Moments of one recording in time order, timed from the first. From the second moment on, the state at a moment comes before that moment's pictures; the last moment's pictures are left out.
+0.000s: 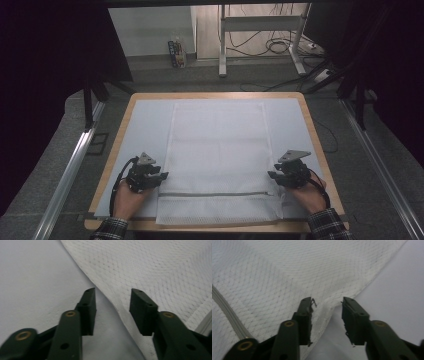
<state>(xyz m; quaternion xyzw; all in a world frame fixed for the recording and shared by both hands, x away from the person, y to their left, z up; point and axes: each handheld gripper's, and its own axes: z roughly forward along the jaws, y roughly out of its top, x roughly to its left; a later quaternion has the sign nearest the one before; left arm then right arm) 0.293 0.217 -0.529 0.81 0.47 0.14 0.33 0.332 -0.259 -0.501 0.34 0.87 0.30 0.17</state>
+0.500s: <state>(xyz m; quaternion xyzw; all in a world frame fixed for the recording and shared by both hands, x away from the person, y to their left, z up) 0.285 0.220 -0.522 0.79 0.47 0.15 0.36 0.329 -0.262 -0.499 0.34 0.86 0.34 0.17</state>
